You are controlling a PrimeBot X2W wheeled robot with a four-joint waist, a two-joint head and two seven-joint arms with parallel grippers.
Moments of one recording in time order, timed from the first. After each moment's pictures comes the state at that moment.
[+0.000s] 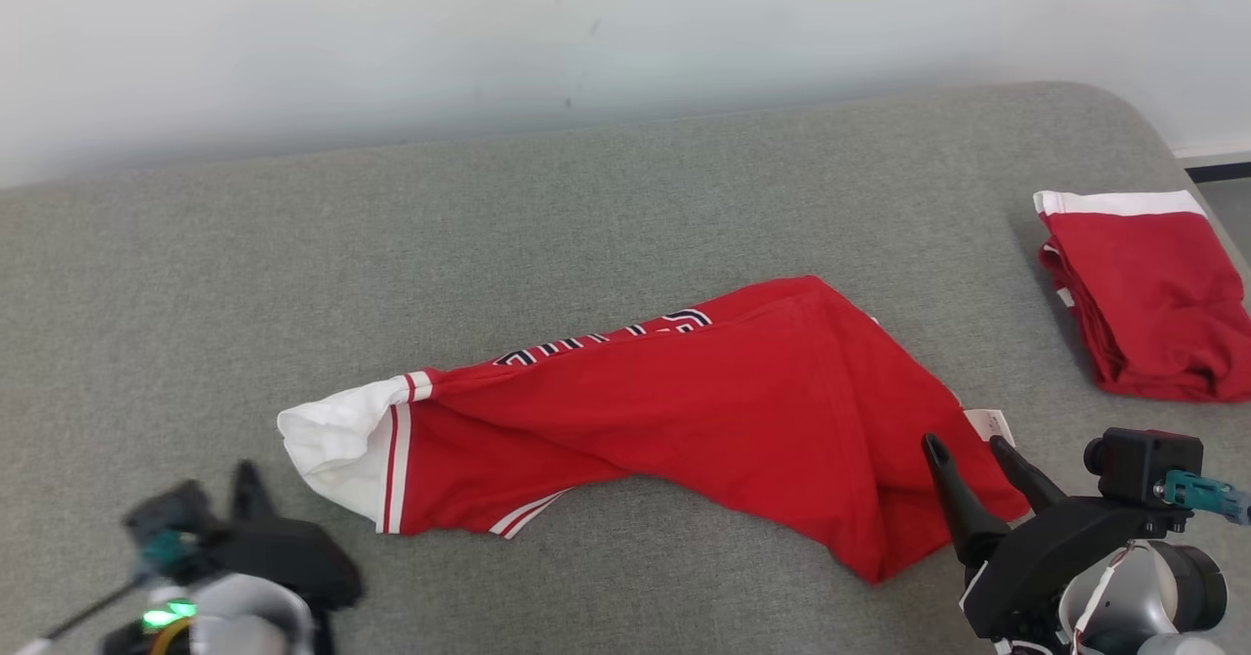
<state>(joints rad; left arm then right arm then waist) -0.42 0.27 -0.32 0.70 -0.80 0.31 -0.26 -0.03 -0.05 -0.14 -0.15 0.31 0.13 0.51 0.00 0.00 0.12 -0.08</state>
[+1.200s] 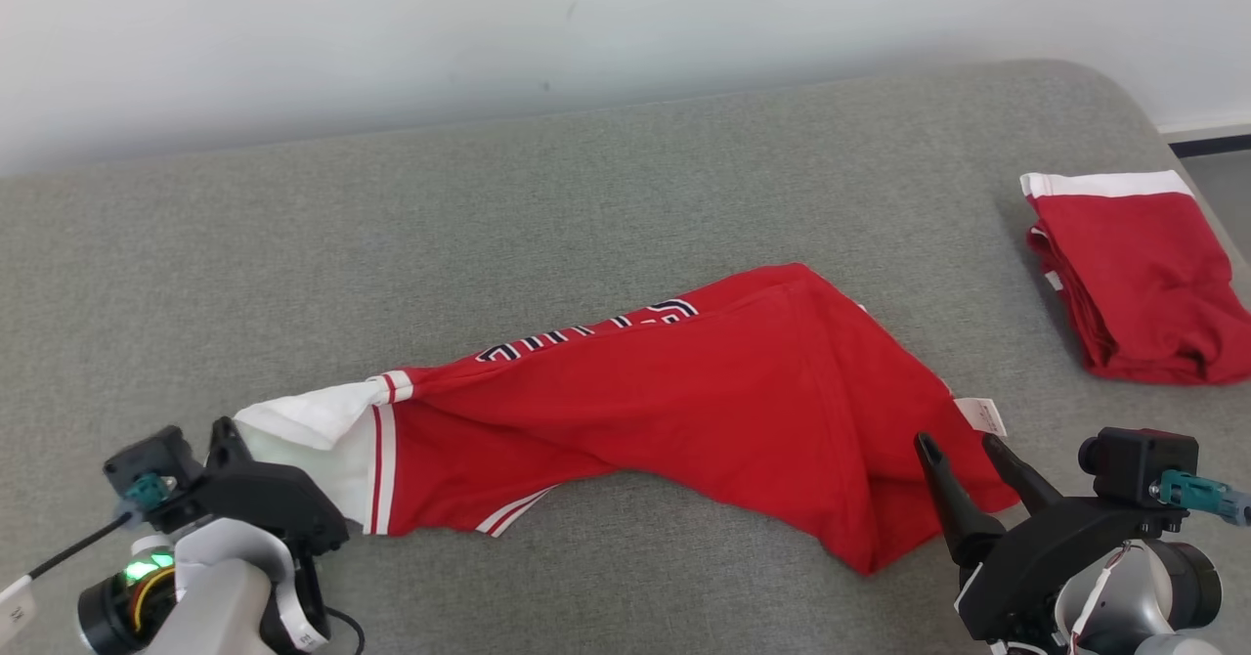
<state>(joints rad) -0.52 0.23 -0.33 0.77 -0.79 0.34 -0.24 -0.02 -0.05 -0.13 -0.17 0.31 0.13 0.51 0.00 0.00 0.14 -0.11</state>
